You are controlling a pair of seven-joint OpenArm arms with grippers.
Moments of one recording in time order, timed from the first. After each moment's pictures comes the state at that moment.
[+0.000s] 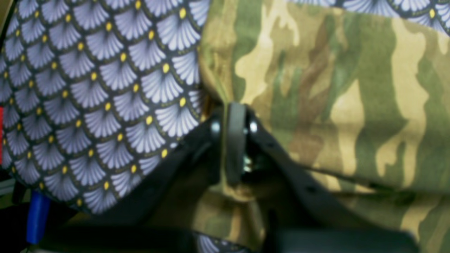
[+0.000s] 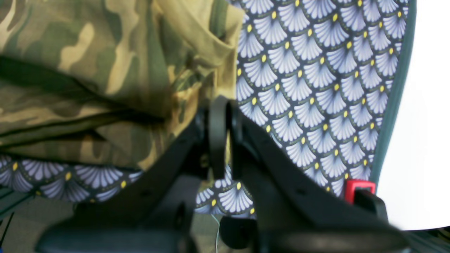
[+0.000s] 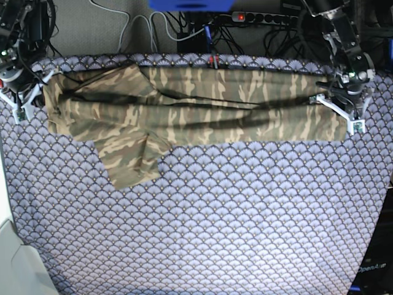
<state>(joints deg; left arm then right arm) 9.7 -5.1 -31.5 90.9 1.5 -15.6 40.6 -21.0 15.6 35.3 101.2 9.1 40.1 -42.8</state>
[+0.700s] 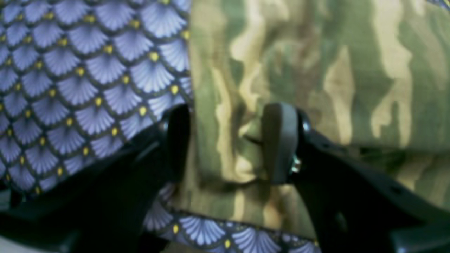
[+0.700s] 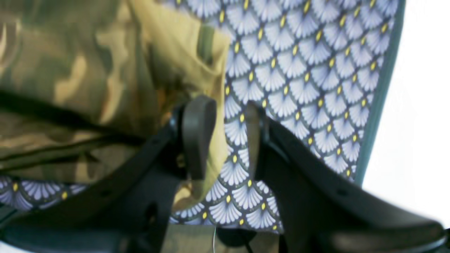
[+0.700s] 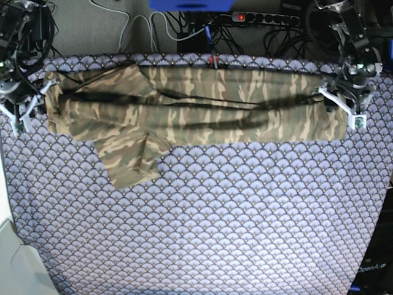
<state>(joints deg) 12.9 -7.7 -31.8 92.6 -4.8 -23.4 41.1 -16.1 15.9 35.1 101.5 9.6 40.1 -50.1</state>
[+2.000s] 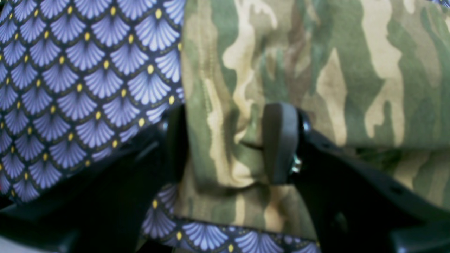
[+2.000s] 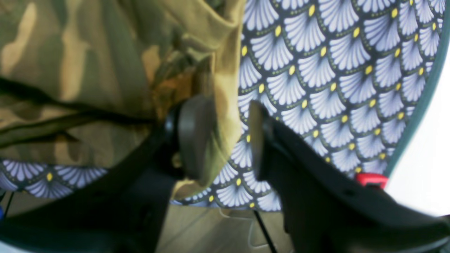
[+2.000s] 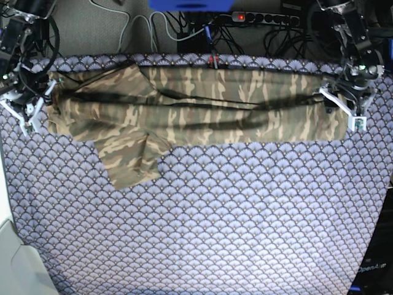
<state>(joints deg) 12.7 -8.9 -31.6 92.2 -5.0 -24.2 40.9 -11.8 16.7 31.6 97.0 9.1 40.1 -61.2</state>
